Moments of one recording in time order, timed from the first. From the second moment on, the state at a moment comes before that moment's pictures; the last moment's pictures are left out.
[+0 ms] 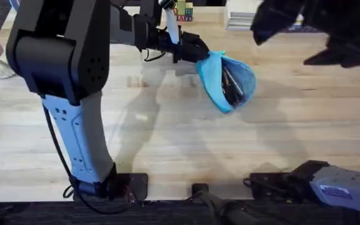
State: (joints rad) left arm -0.24 2.17 1.33 -0.03 1.22 0.74; right arm 0.50 1.35 1.75 -1.57 0.18 0.86
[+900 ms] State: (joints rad) left arm -0.24 2.17 1.33 -0.03 1.23 0.74; right arm 0.40 1.75 1.87 -1.32 0.21 0.98
